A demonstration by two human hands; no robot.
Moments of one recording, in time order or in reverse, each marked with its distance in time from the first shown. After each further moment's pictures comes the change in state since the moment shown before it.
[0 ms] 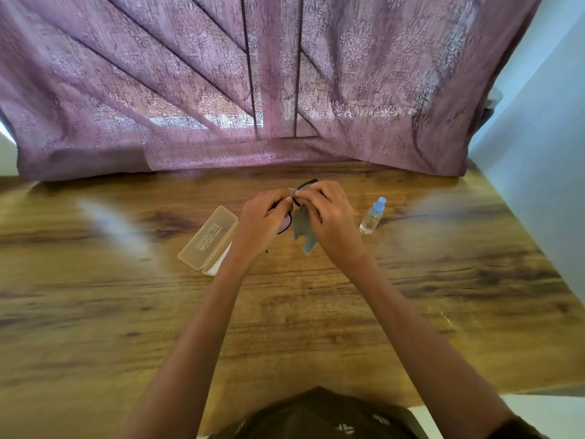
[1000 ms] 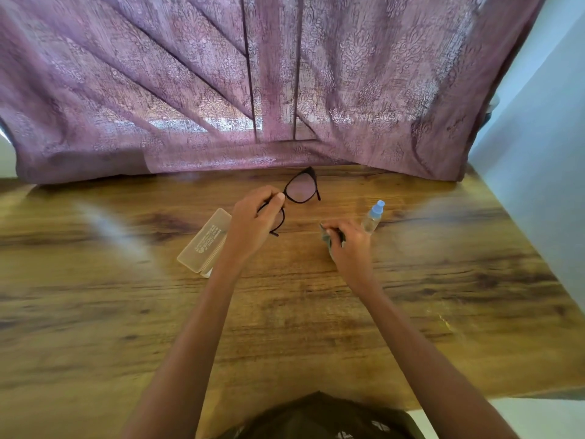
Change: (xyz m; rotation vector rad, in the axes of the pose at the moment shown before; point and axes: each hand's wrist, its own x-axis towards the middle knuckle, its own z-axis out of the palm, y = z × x) left_hand 0.001 -0.011 -0.007 -0.078 0.074 0.025; right_hand -0.057 0.037 0.003 0.063 -0.080 0.499
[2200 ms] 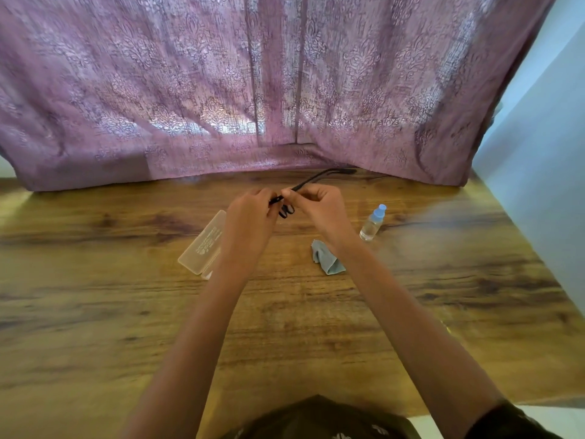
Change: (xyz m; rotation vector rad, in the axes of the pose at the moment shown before) left_hand 0.009 -0.003 0.001 0.603 0.143 0.099; right_hand 0.058 -0.084 0.000 0.630 -0.278 0.315
